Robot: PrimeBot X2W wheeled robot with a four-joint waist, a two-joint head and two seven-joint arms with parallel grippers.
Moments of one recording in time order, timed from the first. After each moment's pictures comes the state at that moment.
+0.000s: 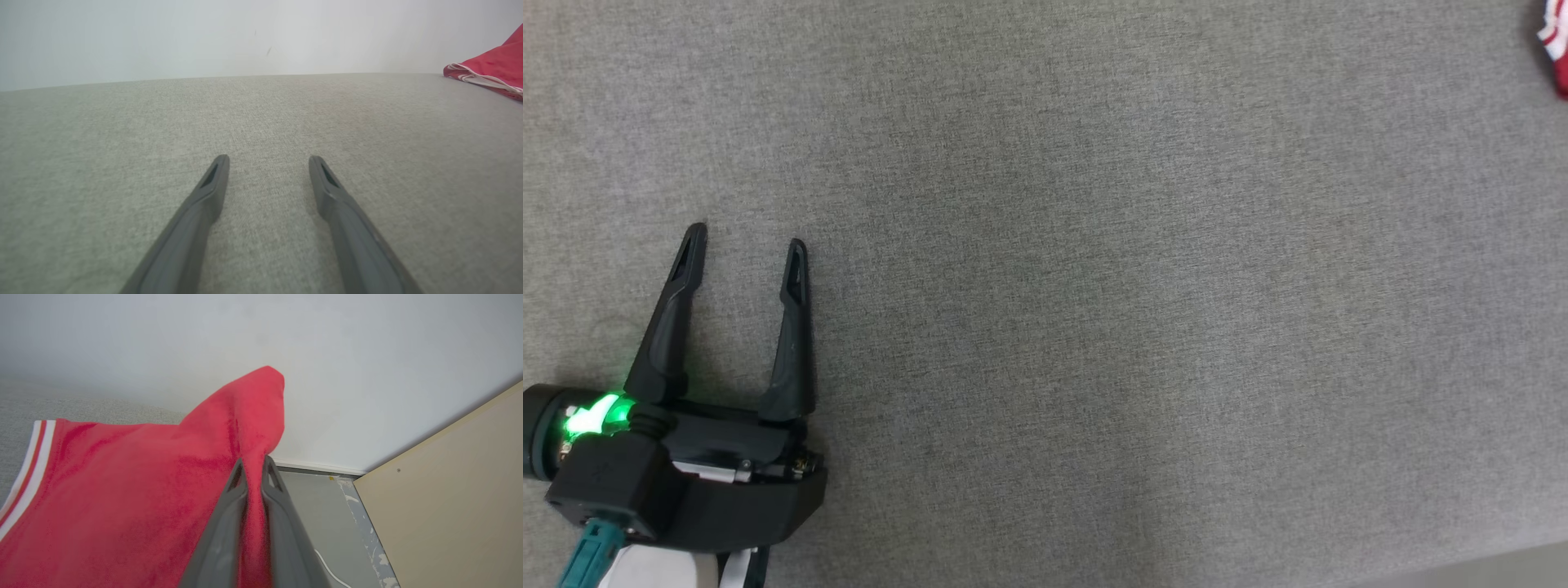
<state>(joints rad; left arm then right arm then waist) -0.24 0.14 -0.05 -0.18 -0.06 -0.09 -0.27 -1.16 -0.92 0.30 0.66 0.52 0.13 0.08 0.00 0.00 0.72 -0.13</state>
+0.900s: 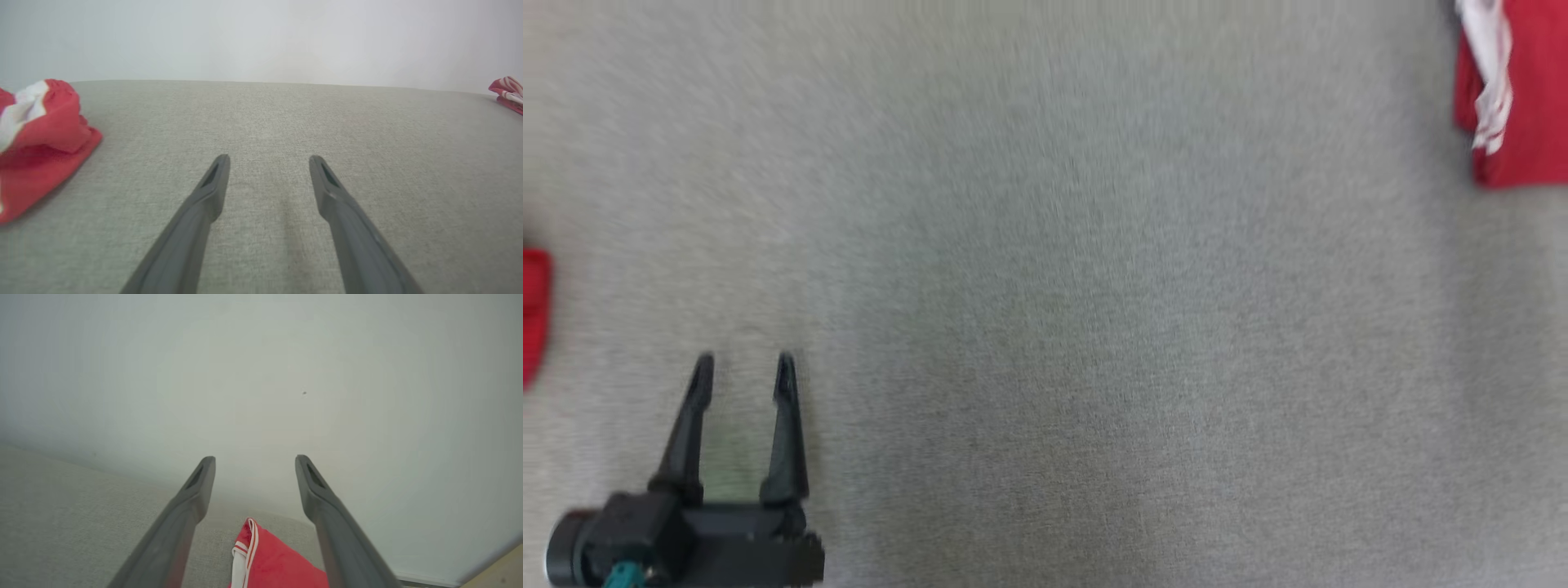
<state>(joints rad) -0.10 0.09 0.02 -0.05 -0.12 -0.06 -0.26 -1.00 -0.64 0.29 0.62 0.35 0.13 -0.22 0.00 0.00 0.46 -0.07</state>
